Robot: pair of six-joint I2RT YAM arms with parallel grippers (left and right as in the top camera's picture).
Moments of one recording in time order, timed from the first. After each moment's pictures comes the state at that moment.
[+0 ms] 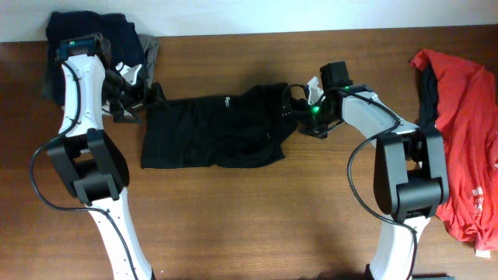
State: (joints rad) left arm 0.17 2.46 2.35 -1.58 0.43 0.11; right arm 0.14 2.12 1.45 -0.60 -0.59 0.39
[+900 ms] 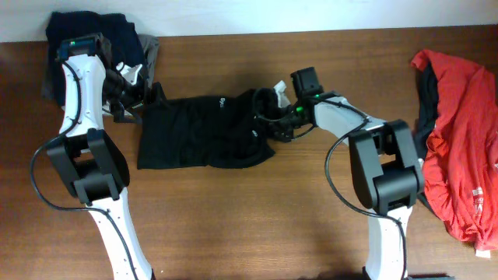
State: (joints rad) left arm 0.17 2.46 2.35 -1.58 0.43 0.11; right arm 0.28 2.22 1.48 -0.41 -0.88 0.50
